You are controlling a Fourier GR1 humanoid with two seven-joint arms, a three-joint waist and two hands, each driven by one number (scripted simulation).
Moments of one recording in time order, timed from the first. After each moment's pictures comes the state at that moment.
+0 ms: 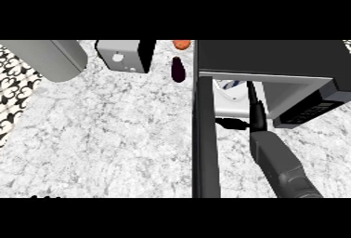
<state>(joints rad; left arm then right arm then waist) 0.77 0.29 -0.20 -1.96 0.32 -0.23 -0.68 -0.76 -0.09 -0.32 -0.14 0.12 -0.34 -0.95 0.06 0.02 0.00</state>
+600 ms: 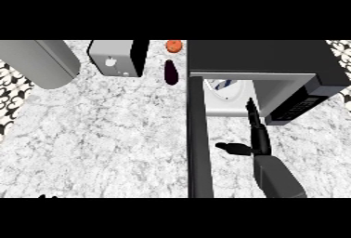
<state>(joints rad) 0.78 0.27 -0.22 -1.98 0.28 -0.21 -0.63 -0.56 -0.07 -0.29 -0.23 0.11 -0.16 -1.07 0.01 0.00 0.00</state>
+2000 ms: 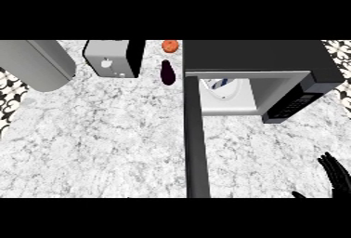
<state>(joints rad) 0.41 0.16 -0.50 -1.71 -0.07 -0.18 -0.44 0.06 -0.30 -0.30 -0.78 -0.11 0.18 -0.99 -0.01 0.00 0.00</state>
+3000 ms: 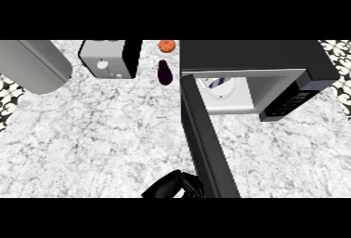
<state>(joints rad) -0.06 0.01 -0.67 -1.28 -0.19 -0.18 -0.16 0.17 -0.46 -0.34 -0.81 -0.24 0.30 -0.95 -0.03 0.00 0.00</state>
